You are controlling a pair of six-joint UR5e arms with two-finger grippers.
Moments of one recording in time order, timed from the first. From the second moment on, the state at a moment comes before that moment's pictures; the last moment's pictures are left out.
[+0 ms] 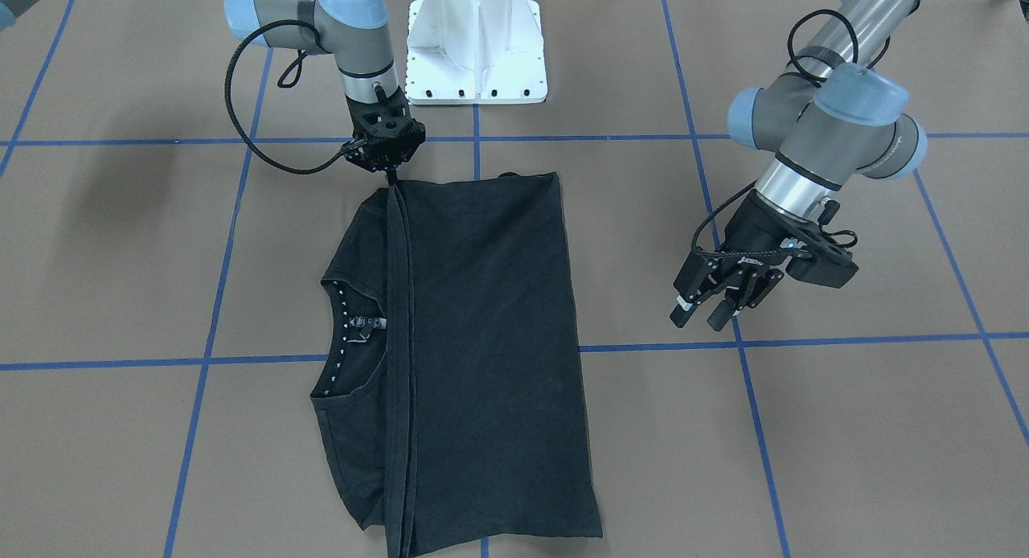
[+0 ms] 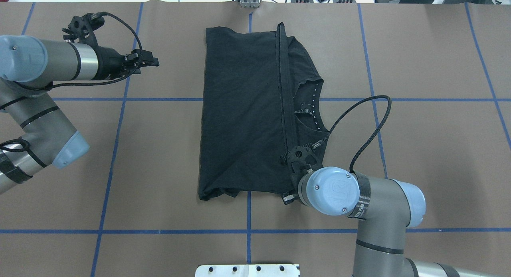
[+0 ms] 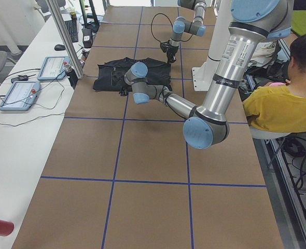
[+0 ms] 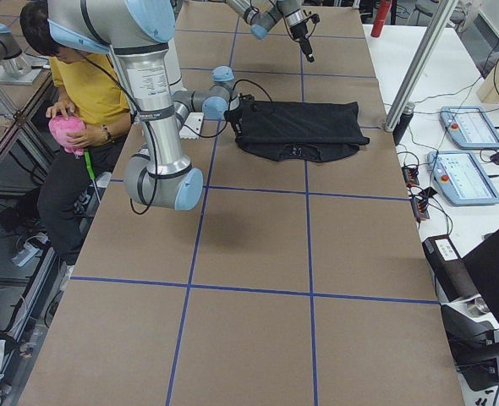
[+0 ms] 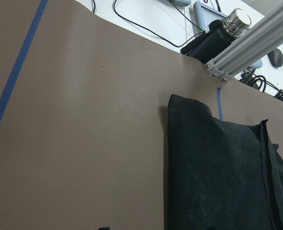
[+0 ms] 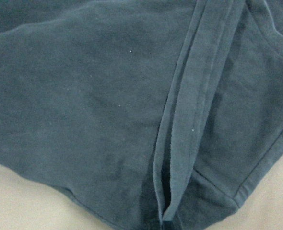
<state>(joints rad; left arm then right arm) -0.84 -1.94 -1.57 -2.48 -1.85 -1.38 0.28 -1.17 1.92 -1.52 1.60 0.98</state>
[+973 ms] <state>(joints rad) -0.84 -1.94 -1.58 -2.49 -1.85 -1.42 0.22 -1.38 2.03 -1.47 1.60 1.40</state>
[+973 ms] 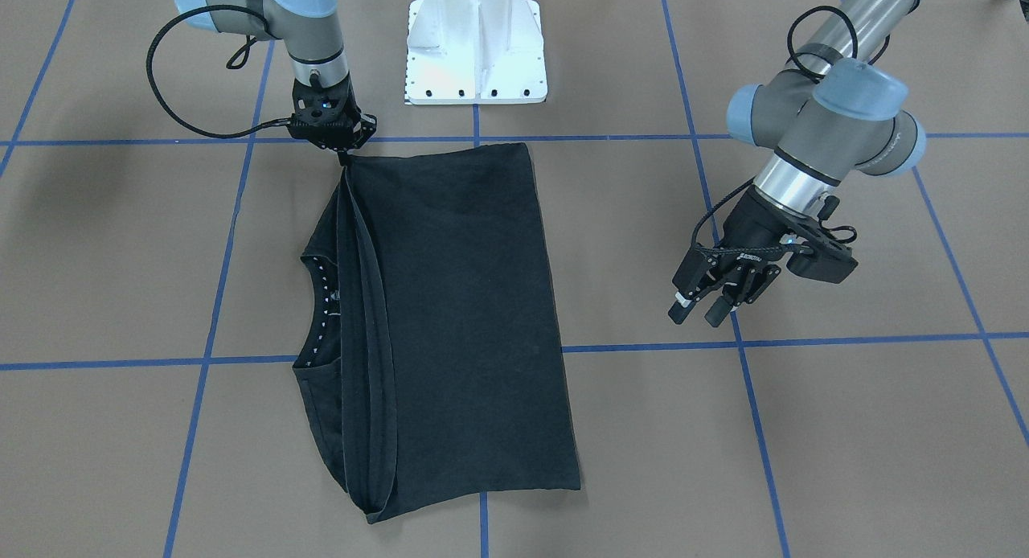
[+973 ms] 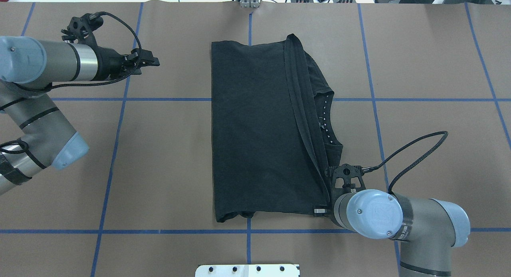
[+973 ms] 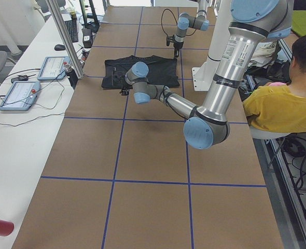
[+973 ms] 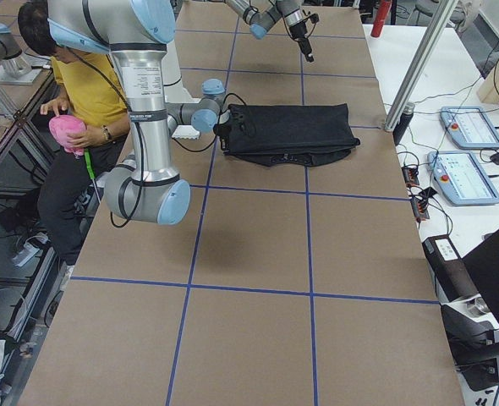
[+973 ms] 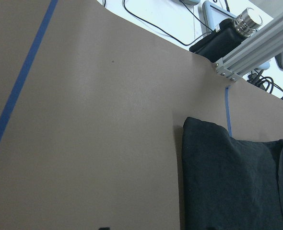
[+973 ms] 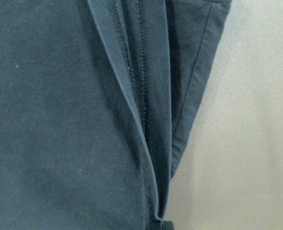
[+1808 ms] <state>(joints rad) -0.84 -1.94 -1.59 -2.48 -1.85 -1.42 0.24 -1.38 2.04 -1.42 1.48 1.93</state>
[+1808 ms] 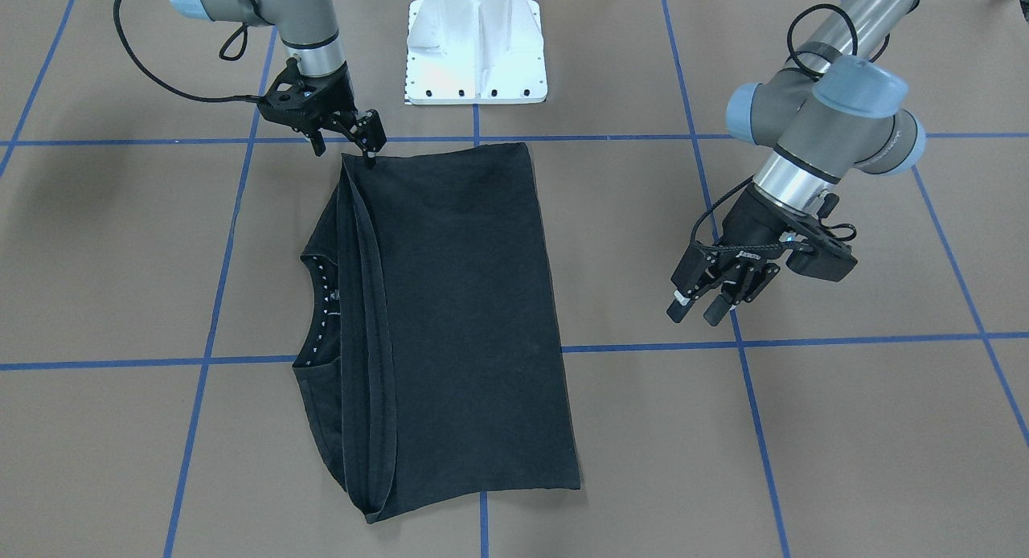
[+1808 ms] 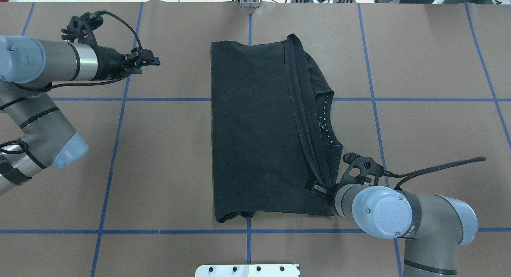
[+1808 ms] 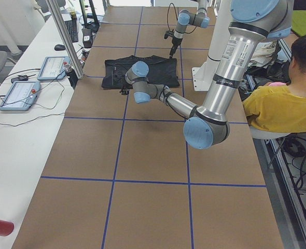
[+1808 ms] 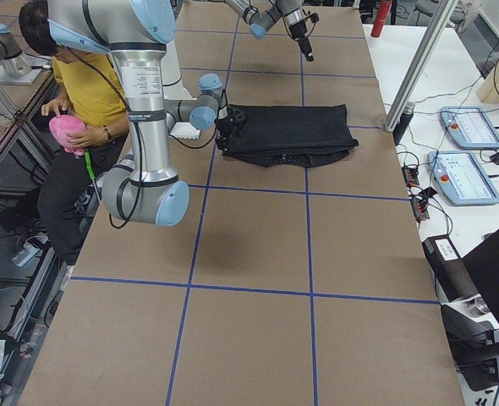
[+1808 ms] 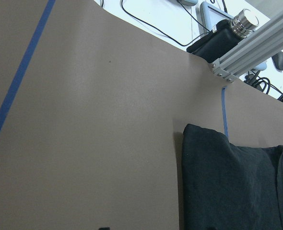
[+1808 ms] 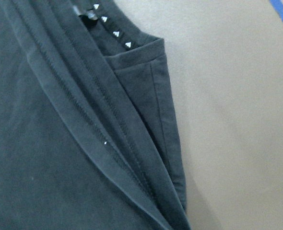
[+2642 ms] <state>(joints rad) -0.83 -1.94 -1.59 -2.49 -1.85 -1.43 0.25 -1.37 1.93 -1.25 1.42 2.18</state>
